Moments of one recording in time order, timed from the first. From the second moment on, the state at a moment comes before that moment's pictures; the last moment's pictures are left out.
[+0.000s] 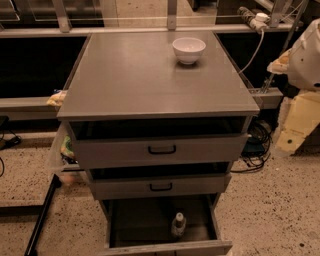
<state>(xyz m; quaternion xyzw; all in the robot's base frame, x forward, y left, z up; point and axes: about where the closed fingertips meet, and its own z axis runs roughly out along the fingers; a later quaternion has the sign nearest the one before) 0.438 -0.217 0.976 -0.60 0.78 -0.03 0.16</state>
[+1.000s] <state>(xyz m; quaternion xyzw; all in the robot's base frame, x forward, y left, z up) 0.442 -0.214 0.941 -0.59 0.78 -0.01 0.18</state>
